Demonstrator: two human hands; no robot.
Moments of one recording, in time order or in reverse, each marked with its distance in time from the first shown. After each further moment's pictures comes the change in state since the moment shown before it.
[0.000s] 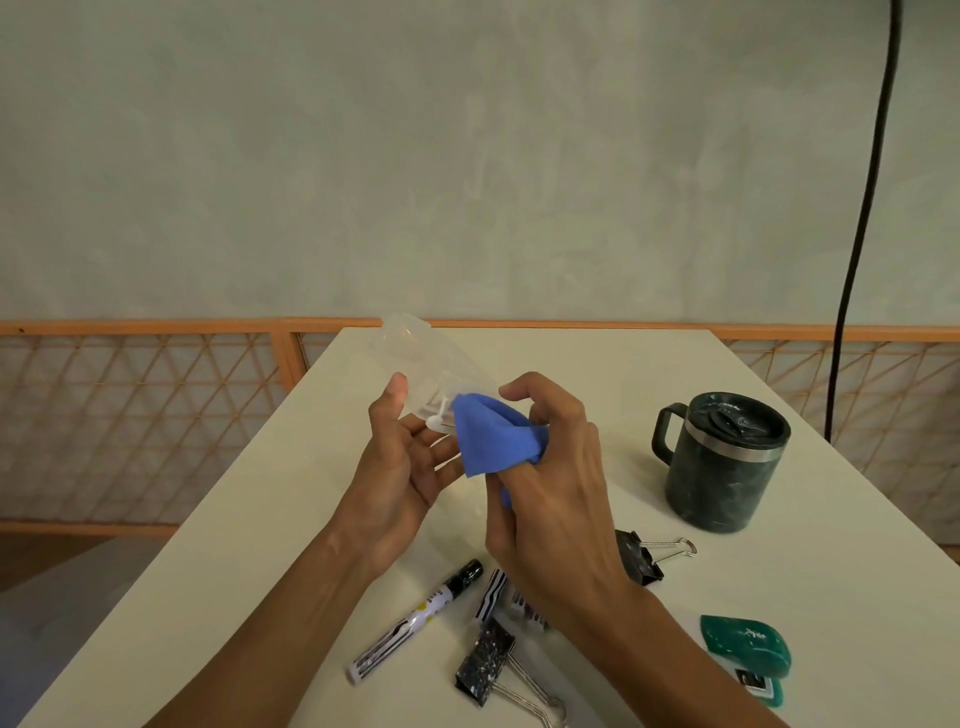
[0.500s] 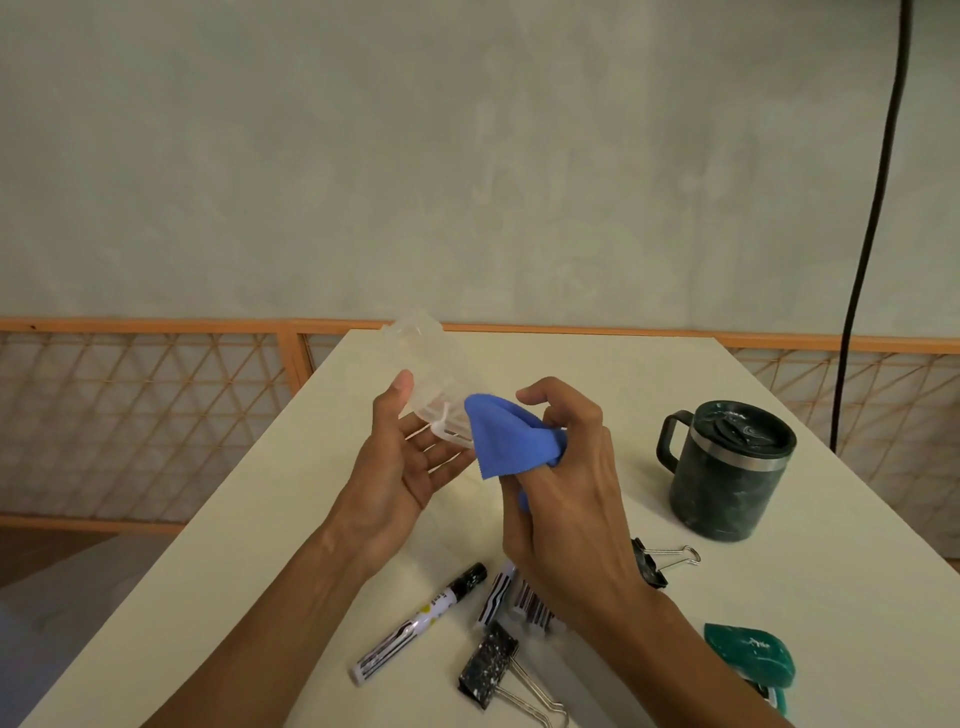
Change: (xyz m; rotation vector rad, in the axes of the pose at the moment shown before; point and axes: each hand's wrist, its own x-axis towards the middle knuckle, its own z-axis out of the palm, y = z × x) left_hand -0.002 0.009 -0.004 -0.049 0.086 -0.045; right_hand -0.001 0.012 -0.001 0.035 -0.015 0.007
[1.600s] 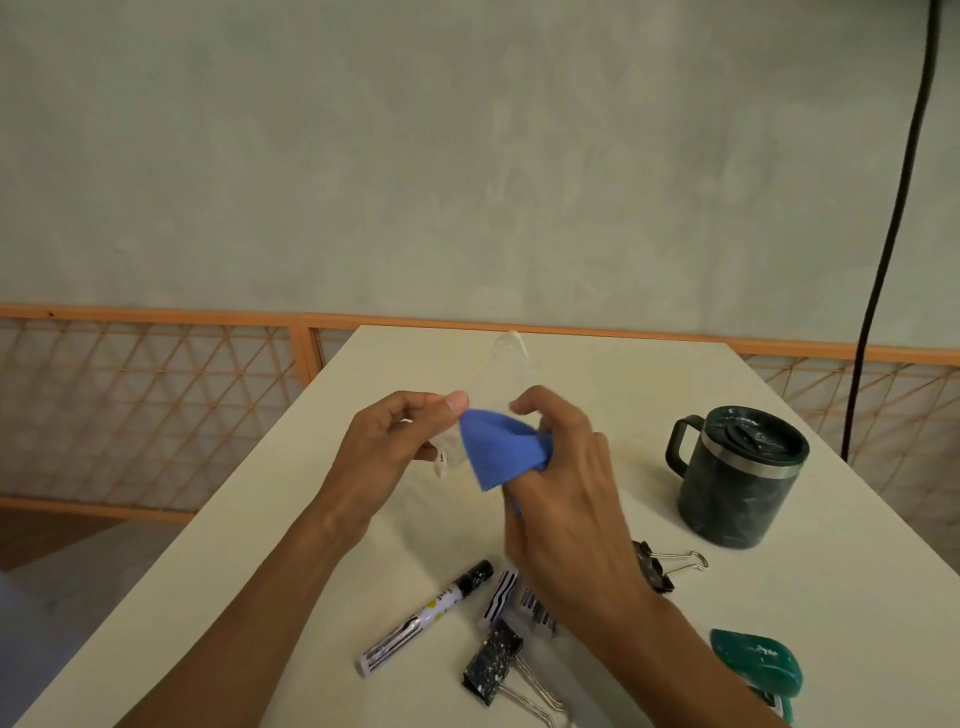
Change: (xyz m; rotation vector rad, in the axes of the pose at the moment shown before) left_hand 0.005 0.011 -0.024 0.526 0.026 0.302; right_hand -0.001 -0.004 0.002 -0.132 -0.071 -0.048
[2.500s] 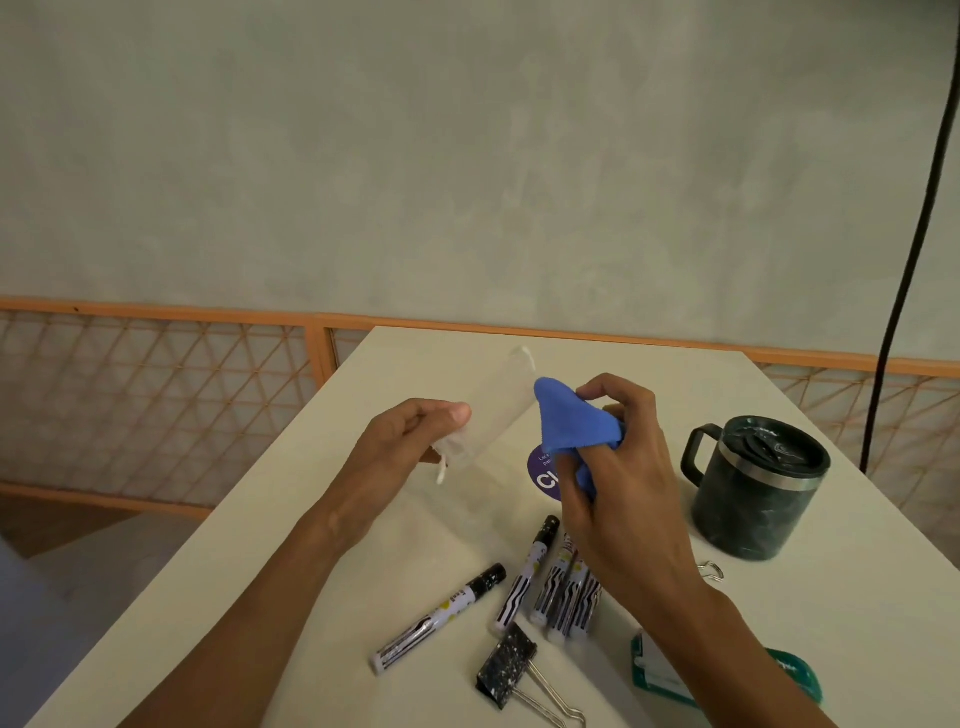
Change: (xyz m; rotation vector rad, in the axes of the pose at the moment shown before) left_hand -0.001 -0.004 -0.012 -0.009 -0.088 -0.053; right_hand 0.003 0.033 -0.010 0.133 0.049 0.111
